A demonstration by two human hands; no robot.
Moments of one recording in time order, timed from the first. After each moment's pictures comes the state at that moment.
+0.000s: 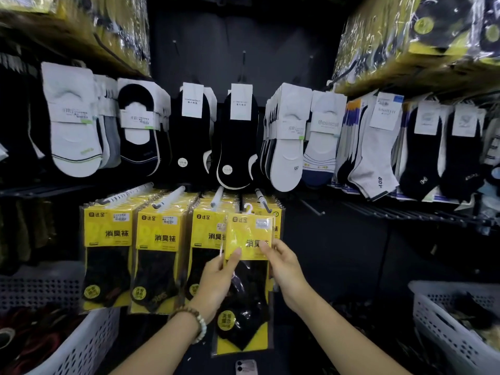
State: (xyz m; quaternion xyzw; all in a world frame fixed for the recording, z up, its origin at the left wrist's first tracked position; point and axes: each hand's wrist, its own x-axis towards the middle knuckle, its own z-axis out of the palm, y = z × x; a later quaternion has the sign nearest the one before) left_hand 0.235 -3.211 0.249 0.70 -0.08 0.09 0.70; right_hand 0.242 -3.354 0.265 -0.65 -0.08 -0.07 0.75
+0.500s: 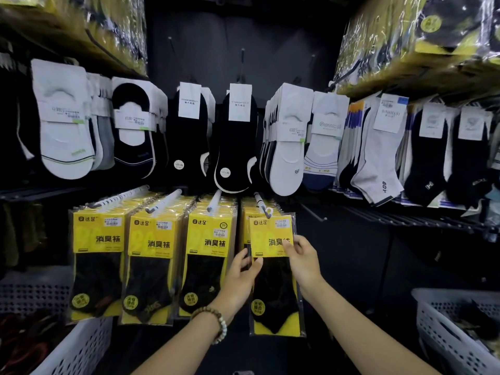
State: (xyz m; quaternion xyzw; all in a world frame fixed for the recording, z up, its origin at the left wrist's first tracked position) left_hand 0.264 -3.250 0.245 0.72 -0.09 0.02 0.69; right_hand 0.290 -3.390 0.266 -0.70 0.00 -0.21 0.68
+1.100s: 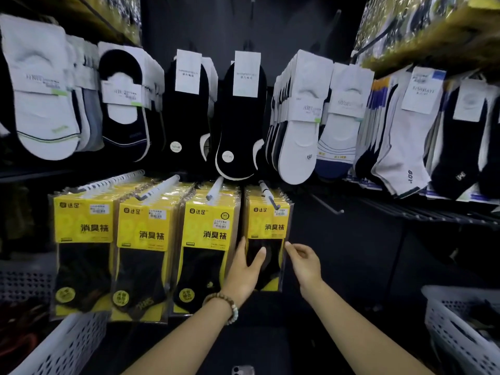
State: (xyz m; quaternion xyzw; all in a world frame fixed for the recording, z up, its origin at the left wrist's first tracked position) left_hand 0.331 -3.257 0.210 0.77 -0.06 0.07 0.63; right_hand 0.348 -3.398 0.222 -0.70 0.12 -0.17 0.69
